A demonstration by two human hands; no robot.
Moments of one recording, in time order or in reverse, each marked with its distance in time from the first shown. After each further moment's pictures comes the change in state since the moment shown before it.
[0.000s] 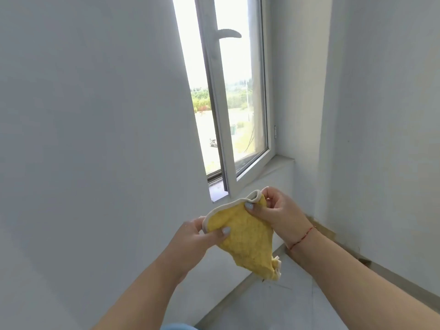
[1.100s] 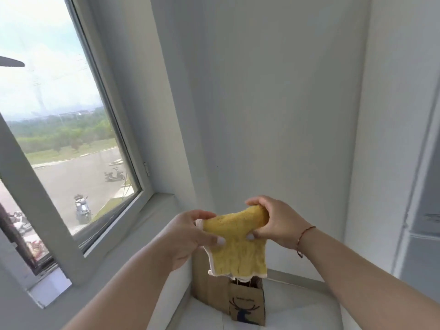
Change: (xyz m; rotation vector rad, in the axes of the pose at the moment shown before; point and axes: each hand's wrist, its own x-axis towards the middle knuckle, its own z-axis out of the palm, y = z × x) left_hand 0.253 0.110 0.314 -0.025 -0.441 -0.138; right_hand 0.013 0.003 -0.384 -0.715 0.263 0.233
